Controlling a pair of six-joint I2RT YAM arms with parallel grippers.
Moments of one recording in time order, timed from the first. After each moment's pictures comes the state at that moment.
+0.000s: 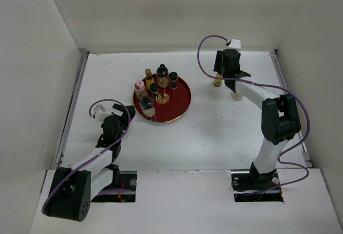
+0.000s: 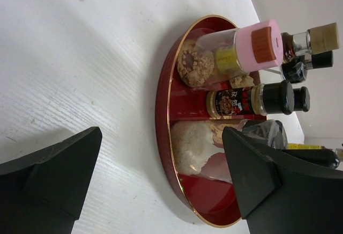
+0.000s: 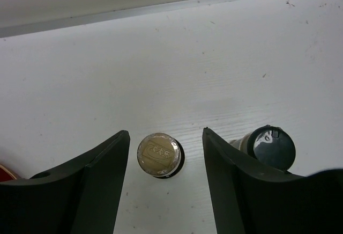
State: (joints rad) left arm -0.16 0.99 0.11 0.53 -0.23 -1.03; right arm 0.29 1.82 1.32 0.10 0.41 0.20
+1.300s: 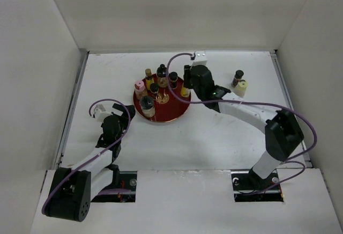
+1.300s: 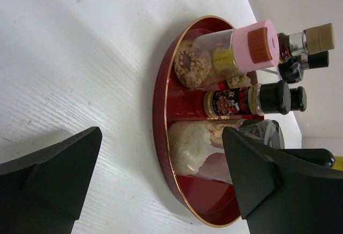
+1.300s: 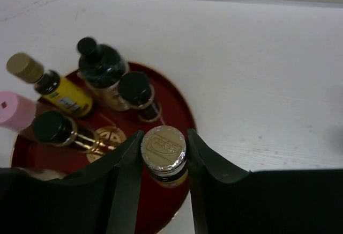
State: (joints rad) left arm -0.16 0.99 0.11 0.54 -0.23 -1.03; right arm 0.70 1.63 1.23 0.08 0.45 0.27
